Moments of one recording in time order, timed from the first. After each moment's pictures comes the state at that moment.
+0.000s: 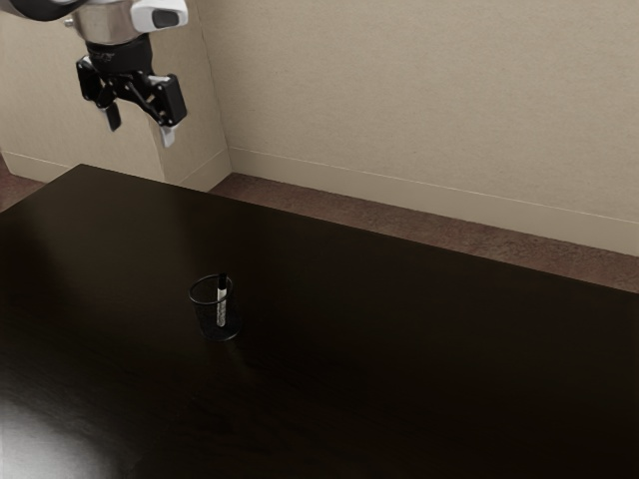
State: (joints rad) arm -0.18 -0.15 0.12 -1.59 0.18 1.51 -0.12
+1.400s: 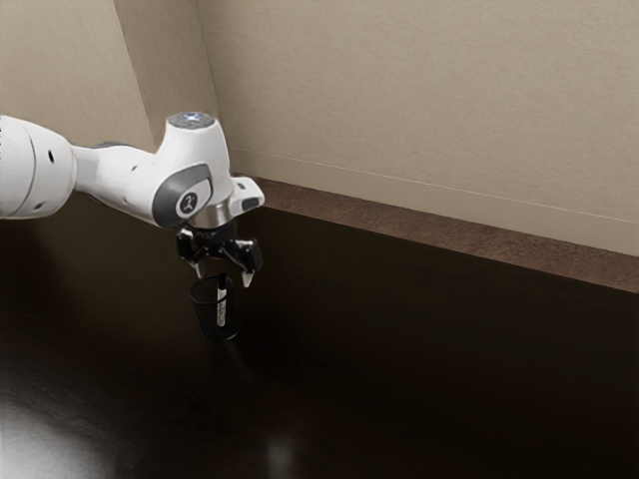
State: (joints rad) arm -0.09 0.22 0.11 -1.99 0.10 2.25 -0.26
